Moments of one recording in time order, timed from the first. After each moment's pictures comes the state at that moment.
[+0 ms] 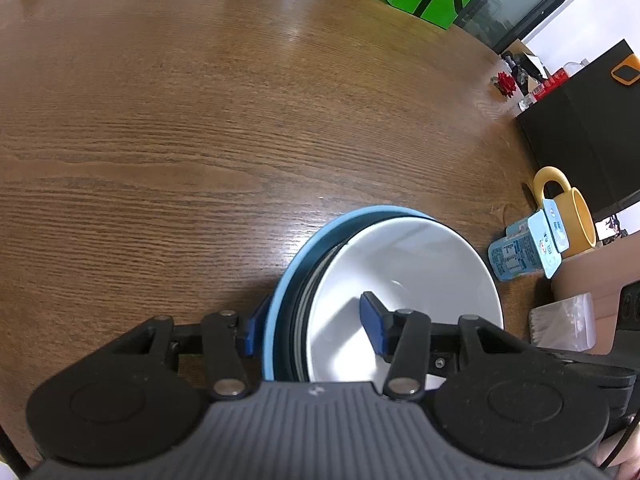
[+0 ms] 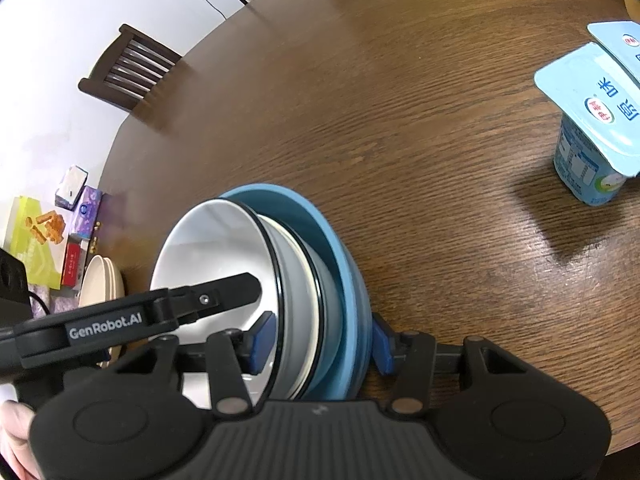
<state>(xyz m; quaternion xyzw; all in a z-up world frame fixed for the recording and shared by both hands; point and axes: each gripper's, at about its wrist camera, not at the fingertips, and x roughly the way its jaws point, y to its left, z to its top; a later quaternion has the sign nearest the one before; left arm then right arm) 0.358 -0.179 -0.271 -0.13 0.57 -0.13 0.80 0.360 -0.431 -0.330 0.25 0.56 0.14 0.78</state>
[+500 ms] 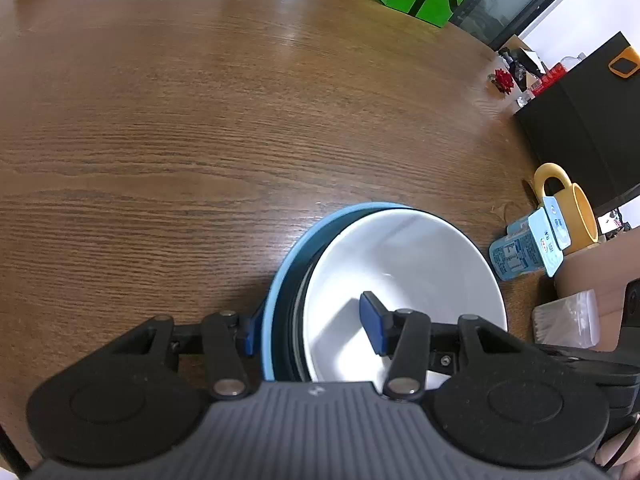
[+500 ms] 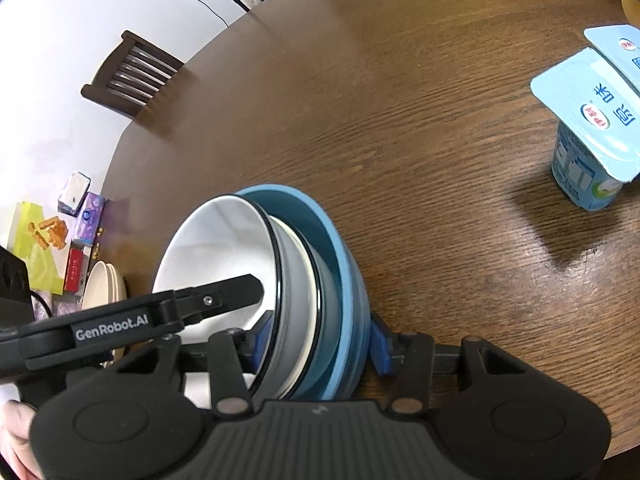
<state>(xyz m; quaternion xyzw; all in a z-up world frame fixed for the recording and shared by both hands) 0.361 -0.182 -0.269 -0.12 0.56 -0.14 0.81 0.354 -0.434 -0.323 0.25 0.55 0.13 0.78</state>
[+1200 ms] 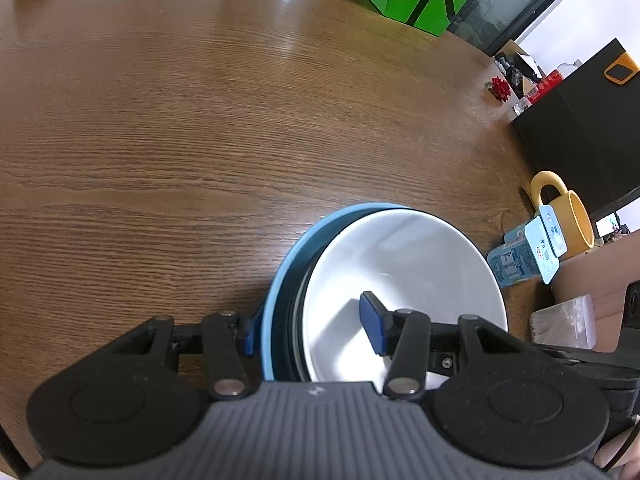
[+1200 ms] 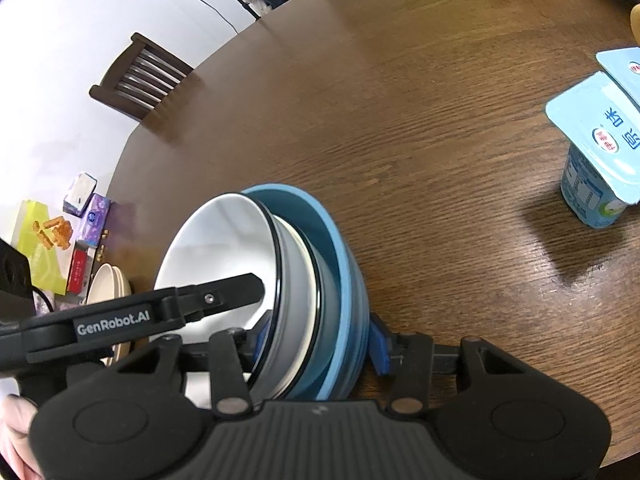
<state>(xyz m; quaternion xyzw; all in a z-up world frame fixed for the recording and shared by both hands) 0.363 -0.174 -0.261 -0.12 0.56 -0.14 0.81 0.349 -0.431 -0.315 0.24 0.54 0.14 0.79</state>
